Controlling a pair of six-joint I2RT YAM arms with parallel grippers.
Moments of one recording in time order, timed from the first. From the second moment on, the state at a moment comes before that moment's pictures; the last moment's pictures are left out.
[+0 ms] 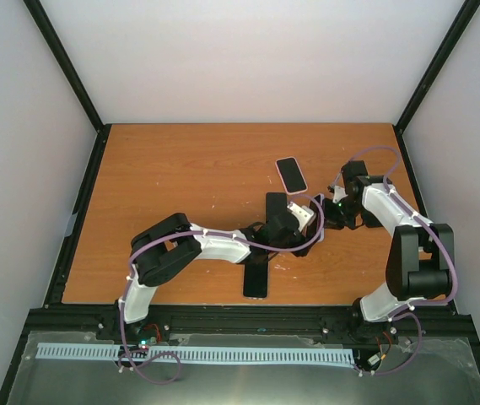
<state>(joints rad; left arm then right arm) -1.11 2.03 1.18 0.32 -0.08 -0.35 0.07 1.56 1.04 -0.90 -0.38 0.22</state>
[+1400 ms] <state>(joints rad) -1.20 2.21 1.31 0.41 -0.60 0.03 0.02 1.62 1.05 -0.81 -0.46 0.23</state>
